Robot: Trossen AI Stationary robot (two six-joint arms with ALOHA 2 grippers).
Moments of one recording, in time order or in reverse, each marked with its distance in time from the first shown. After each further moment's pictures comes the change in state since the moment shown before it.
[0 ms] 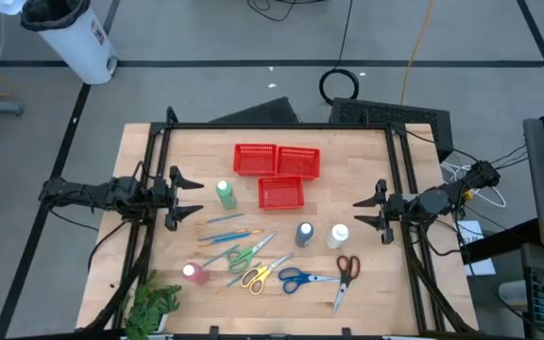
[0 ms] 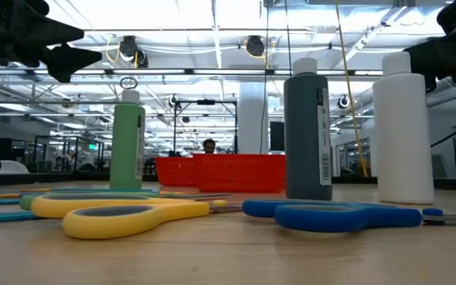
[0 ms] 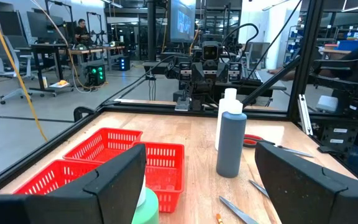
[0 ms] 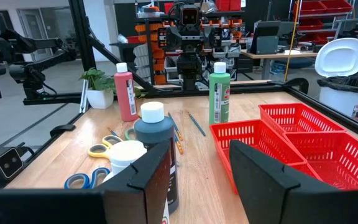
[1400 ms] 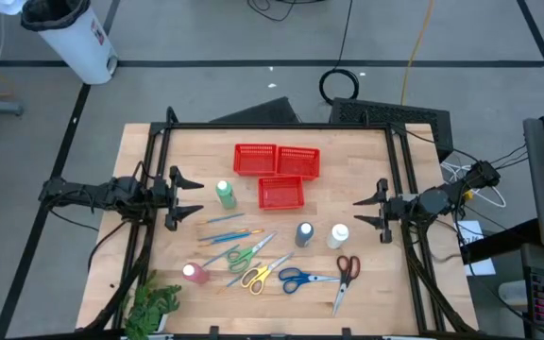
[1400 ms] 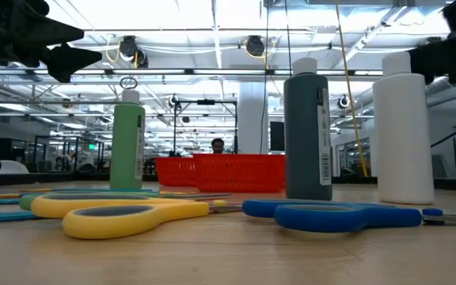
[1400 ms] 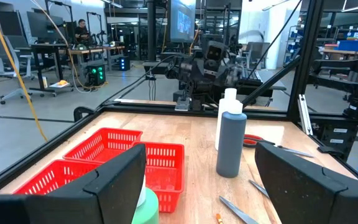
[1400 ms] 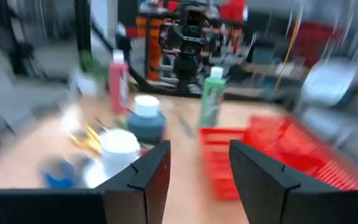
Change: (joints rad) left arm 0.000 0.000 0.000 0.000 0.000 0.000; right arm -0.005 0.000 0.000 0.012 0.008 -0.302
